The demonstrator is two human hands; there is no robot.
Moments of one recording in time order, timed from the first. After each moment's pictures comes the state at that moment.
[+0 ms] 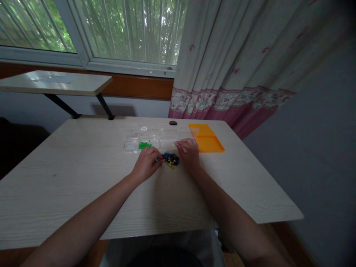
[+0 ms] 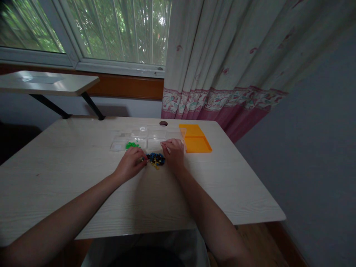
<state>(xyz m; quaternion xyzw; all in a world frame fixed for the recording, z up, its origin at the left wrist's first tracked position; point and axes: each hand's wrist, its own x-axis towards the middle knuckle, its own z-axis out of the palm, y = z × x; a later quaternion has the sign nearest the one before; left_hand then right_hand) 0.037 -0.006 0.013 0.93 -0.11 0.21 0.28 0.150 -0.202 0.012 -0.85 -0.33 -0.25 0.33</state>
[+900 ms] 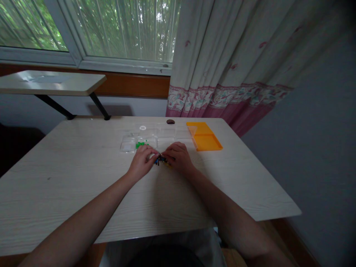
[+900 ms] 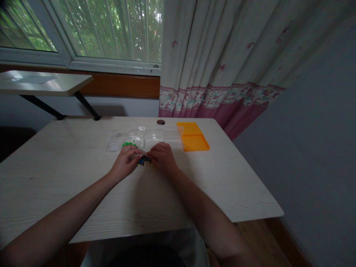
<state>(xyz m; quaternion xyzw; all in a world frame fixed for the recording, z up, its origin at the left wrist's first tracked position) 0.045 0.001 0.005 0.90 -0.08 0.24 0.36 0.130 -0.191 0.015 -0.80 -0.48 -0.20 0.31</state>
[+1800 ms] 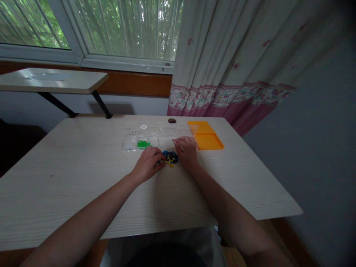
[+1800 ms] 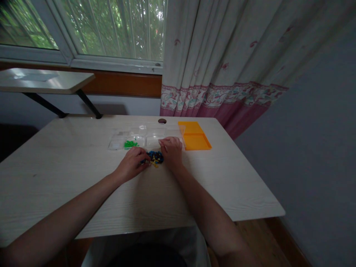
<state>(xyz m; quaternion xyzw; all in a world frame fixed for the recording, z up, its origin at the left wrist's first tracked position) 0.037 -0.009 0.010 0.95 -0.17 0.16 0.23 0.151 -0.198 0.005 -0.86 -0.32 -0.24 0.31</state>
